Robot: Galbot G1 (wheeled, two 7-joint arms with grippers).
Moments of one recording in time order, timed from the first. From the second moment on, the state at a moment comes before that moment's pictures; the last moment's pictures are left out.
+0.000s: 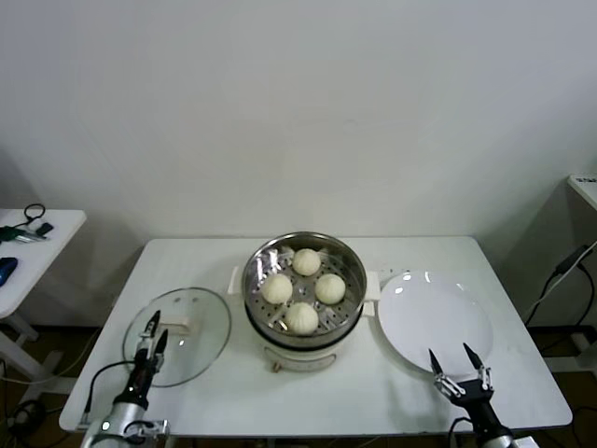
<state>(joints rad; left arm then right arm) 1.42 -1.24 -0.63 -1.49 1.37 -0.08 -0.43 -1.61 1.16 0.61 1.60 0.44 0.42 -0.22</state>
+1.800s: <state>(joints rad) 1.37 -1.13 -0.62 -1.68 1.12 0.13 -0.18 -1.63 1.19 0.64 1.62 0.40 0.41 -0.18</state>
